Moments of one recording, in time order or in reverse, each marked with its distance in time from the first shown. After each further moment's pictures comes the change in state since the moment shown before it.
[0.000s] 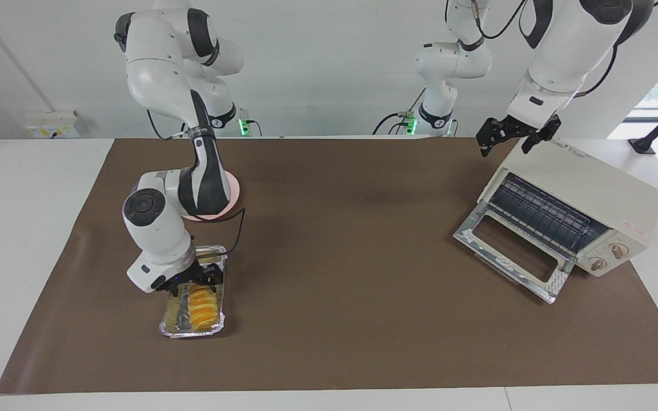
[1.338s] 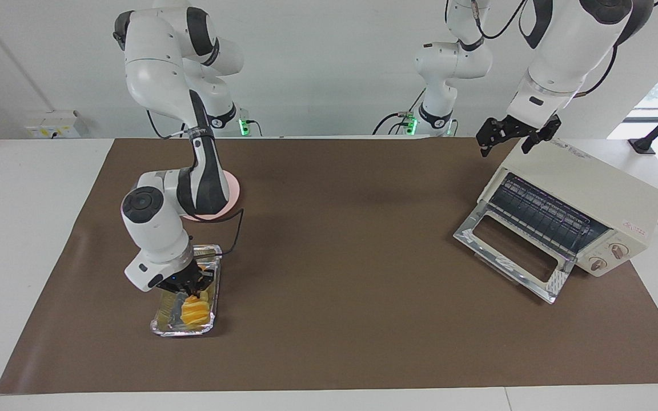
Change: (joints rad) left arm 0.000 0.000 0.000 0.000 0.000 0.000 0.000; right arm -0.005 -0.013 -0.003 0.007 0.000 -0.023 0.005
